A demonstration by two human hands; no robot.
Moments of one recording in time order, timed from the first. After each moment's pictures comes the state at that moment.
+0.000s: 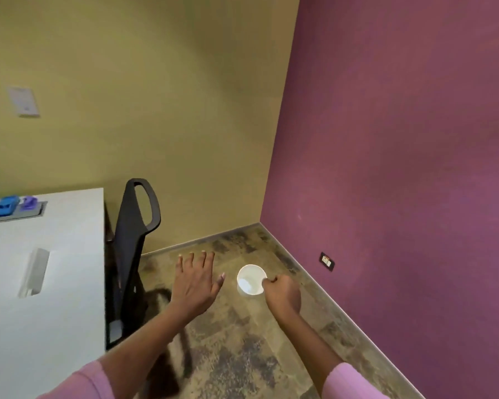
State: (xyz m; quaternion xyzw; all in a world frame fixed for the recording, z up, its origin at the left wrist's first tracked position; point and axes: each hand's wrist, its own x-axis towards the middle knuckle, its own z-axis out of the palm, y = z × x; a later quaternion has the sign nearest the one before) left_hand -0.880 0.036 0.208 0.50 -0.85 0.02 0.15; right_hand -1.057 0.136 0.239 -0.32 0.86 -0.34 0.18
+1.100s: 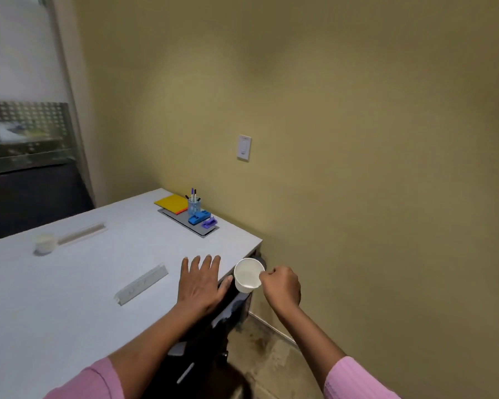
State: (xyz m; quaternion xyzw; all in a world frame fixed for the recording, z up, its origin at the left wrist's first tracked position) left_hand -0.845 -0.381 0.236 0.88 -0.45 0.07 0.12; right_hand -1.001 -0.482 0.285 -0.74 0.53 -0.27 0.30
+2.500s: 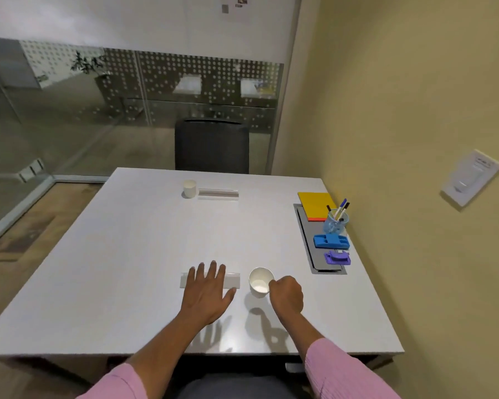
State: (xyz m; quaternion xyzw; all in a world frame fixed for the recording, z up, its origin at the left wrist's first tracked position) left_hand -0.644 -0.493 0.136 1.00 -0.05 -0.02 0.02; right_hand -0.619 -0.690 0.137 -0.88 0.27 0.04 0.38
